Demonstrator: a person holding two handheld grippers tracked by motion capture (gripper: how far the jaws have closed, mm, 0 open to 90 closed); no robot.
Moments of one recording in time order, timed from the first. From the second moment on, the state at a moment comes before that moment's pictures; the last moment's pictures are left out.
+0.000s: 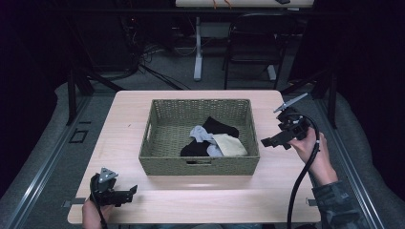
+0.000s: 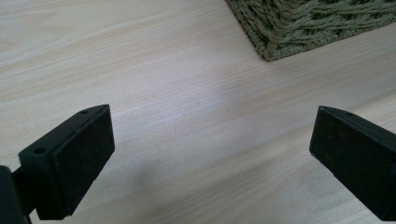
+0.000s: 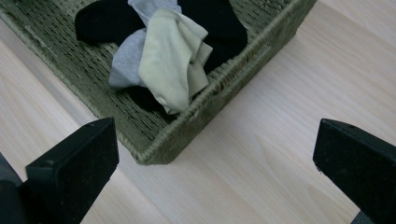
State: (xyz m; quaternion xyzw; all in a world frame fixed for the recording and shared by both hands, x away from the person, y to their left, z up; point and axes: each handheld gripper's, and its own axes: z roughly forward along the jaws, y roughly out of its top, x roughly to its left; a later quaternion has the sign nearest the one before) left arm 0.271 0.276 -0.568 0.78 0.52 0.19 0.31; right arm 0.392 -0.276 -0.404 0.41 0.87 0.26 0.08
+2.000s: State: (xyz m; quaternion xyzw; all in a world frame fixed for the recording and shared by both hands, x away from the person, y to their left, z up) left arm 0.271 0.277 -0.568 0.78 0.52 0.19 0.31; right arm 0.479 -0.138 -0.479 0.37 0.93 0.07 0.03
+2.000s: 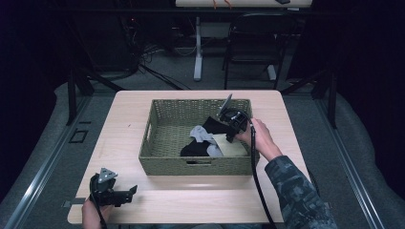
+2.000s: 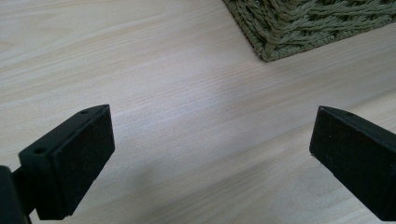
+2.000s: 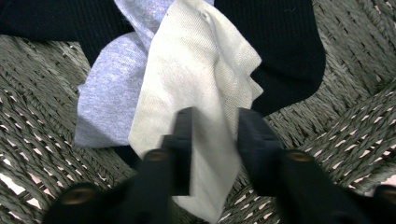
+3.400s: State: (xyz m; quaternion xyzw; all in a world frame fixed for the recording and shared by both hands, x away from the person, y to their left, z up) left arm 0.271 0.277 -0.568 0.78 0.51 0.18 0.31; right arm 0.475 -0.141 -0.398 0.37 0.92 0.11 0.03
